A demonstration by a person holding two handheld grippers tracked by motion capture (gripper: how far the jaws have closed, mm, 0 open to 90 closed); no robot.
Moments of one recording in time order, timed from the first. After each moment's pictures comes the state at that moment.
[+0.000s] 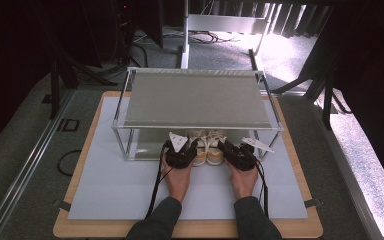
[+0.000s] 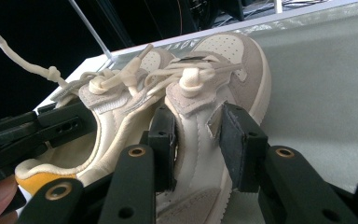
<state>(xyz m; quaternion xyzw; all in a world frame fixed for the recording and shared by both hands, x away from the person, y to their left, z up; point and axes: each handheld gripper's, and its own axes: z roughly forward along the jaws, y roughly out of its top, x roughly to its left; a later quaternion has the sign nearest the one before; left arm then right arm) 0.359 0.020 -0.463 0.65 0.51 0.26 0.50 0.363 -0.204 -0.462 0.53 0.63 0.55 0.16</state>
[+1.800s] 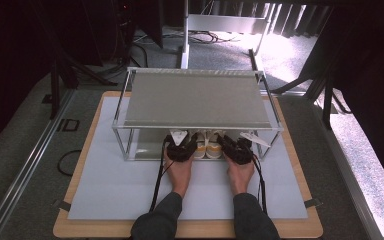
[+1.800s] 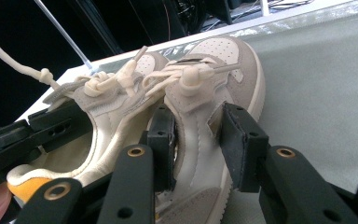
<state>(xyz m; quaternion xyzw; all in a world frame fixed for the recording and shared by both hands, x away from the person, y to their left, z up) 0.386 0.018 -0.473 0.63 0.52 0.27 0.51 0.388 -0.200 -0.471 0.55 0.62 0.54 0.16</state>
